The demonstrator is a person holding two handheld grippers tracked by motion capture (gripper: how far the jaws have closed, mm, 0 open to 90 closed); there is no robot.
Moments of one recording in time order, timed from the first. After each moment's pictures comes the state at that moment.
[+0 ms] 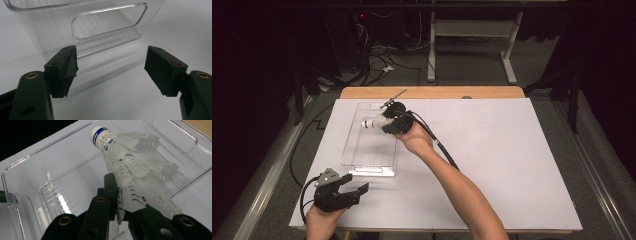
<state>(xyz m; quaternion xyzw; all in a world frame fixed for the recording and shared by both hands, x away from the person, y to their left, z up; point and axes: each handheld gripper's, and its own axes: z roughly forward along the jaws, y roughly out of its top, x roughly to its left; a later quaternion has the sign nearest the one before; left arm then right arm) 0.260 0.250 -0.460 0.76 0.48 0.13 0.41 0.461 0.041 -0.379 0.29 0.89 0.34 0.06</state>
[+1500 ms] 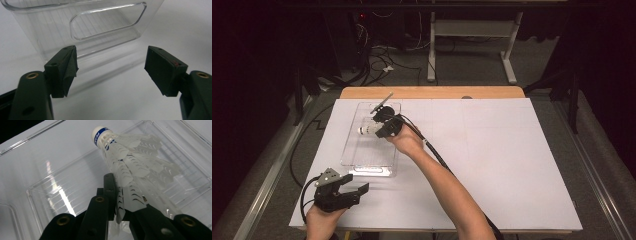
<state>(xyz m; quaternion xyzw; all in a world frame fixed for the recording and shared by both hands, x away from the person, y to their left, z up) 0.261 0.249 -0.460 0.76 0.48 0.13 0.41 0.473 0.073 -0.405 0.28 0.91 0.30 0.04</state>
